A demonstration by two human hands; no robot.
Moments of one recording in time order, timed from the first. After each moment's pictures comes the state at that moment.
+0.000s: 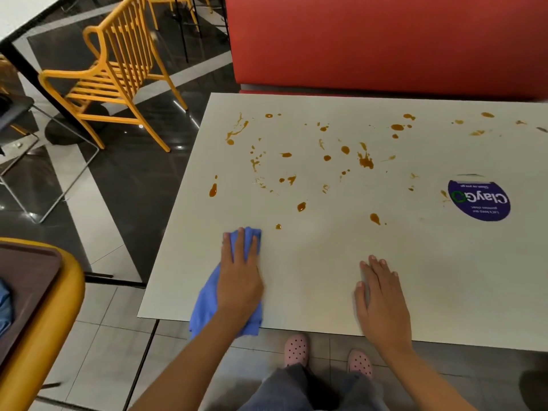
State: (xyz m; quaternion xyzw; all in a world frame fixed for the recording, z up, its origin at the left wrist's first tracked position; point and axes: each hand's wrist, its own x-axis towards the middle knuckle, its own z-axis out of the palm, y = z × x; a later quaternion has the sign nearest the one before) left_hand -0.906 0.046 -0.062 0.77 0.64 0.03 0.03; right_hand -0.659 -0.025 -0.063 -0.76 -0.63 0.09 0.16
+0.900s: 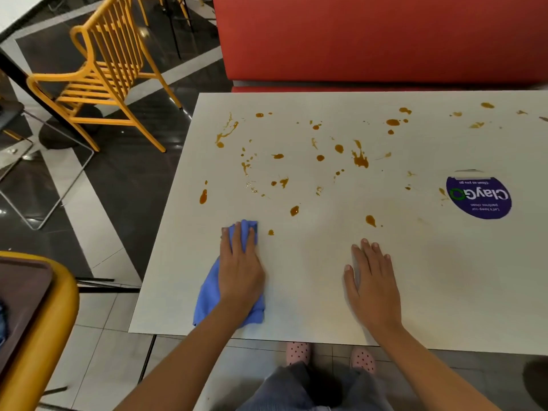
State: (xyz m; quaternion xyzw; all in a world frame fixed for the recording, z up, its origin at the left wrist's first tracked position) left_hand -0.887 0.075 -0.051 0.78 0.62 0.01 0.03; right_hand -0.655 0.013 -0.063 -0.76 -0.63 0.10 0.13
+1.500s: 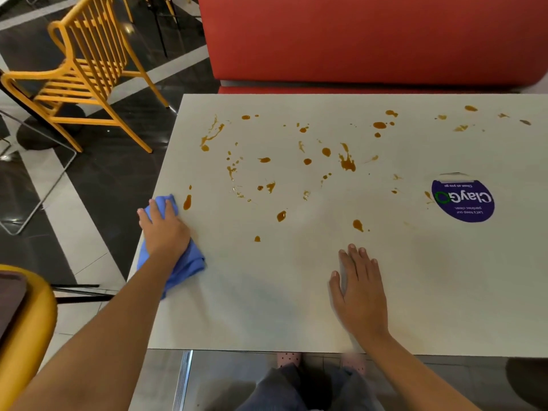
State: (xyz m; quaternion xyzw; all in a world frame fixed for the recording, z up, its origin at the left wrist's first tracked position) left_hand -0.973 0.163 -0.031 0.63 0.77 -0.09 0.05; right_hand -0.657 0.014 -0.059 -0.77 -0.62 0.09 0.12
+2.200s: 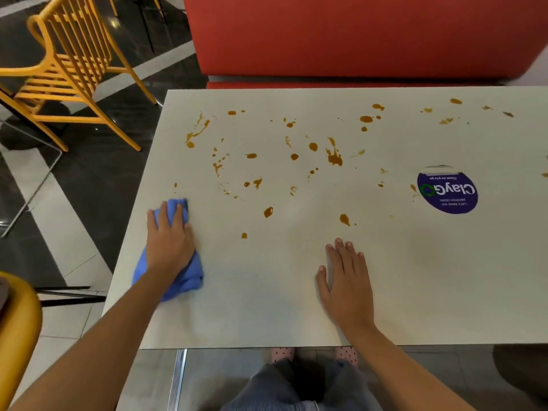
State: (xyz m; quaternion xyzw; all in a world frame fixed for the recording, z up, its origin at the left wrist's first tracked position) left_hand -0.952 0.138 -0.043 0.77 0.63 0.06 0.00; right_hand -0.659 0.014 -0.058 -0.77 -0.62 0.07 0.13
